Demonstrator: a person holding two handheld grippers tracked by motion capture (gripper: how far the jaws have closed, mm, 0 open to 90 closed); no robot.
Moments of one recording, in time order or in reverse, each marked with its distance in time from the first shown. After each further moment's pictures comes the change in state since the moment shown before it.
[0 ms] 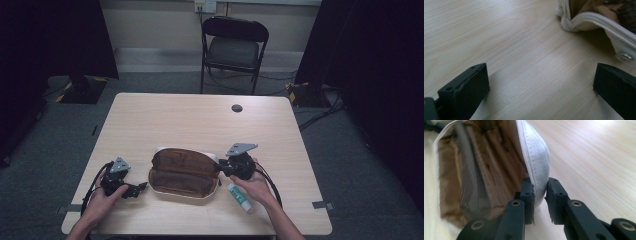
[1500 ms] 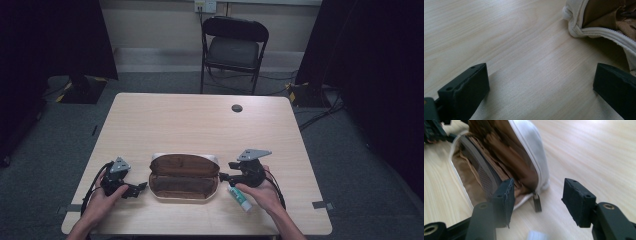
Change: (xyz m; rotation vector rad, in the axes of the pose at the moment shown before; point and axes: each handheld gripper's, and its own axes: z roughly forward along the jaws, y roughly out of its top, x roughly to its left) left arm 0.000 0.000 0.000 -0.001 0.000 0.000; right arm 0.008 -0.020 -0.032 -0.006 0.009 0.118
